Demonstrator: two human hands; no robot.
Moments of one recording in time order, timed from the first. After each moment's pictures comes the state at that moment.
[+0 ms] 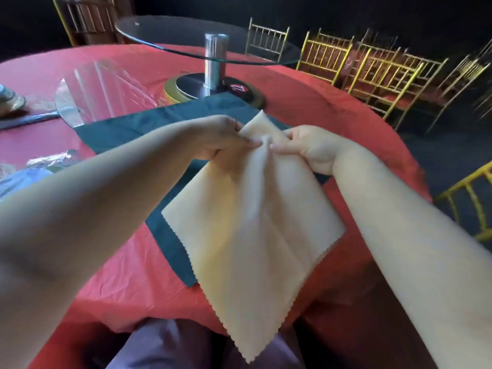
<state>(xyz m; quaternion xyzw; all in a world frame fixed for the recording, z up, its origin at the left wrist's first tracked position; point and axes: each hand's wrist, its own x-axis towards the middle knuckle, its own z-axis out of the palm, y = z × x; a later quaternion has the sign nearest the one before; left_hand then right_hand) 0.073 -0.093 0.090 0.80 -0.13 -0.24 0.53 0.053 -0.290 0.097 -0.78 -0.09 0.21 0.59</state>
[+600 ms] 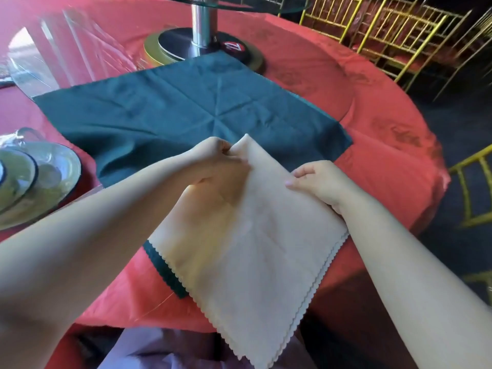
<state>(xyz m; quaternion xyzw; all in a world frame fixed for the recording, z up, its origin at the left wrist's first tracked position) 0.086 -0.104 -0.008 0.91 -0.03 -0.17 0.39 0.031 -0.325 0.000 -0.85 0.11 0.12 0.50</state>
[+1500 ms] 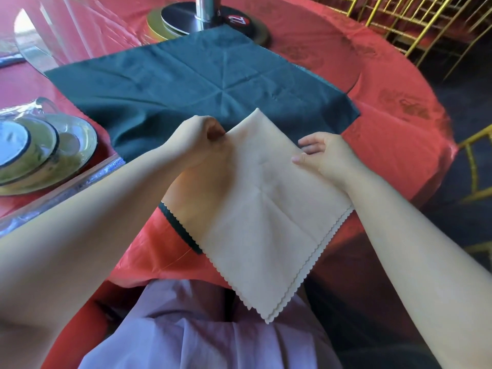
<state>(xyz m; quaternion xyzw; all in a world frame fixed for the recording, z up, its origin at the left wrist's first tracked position) 0.052 -0.066 -0.020 0.94 -0.11 0.01 0.31 0.009 -0.318 -0.007 -0.89 0.07 0.04 0.45</state>
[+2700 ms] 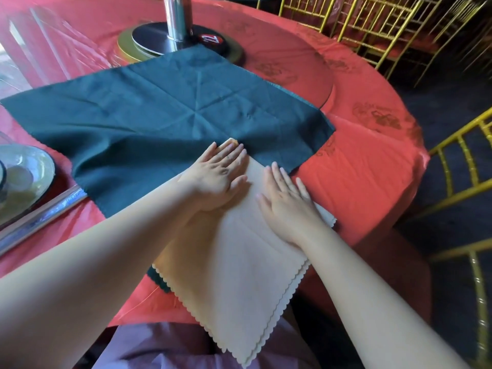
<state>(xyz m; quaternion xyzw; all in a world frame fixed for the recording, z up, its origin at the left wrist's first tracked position) 0.056 -0.129 -0.048 0.95 -0.31 0.01 0.03 -0.022 -0.294 -0.042 -1.00 -0.03 0.06 0.06</state>
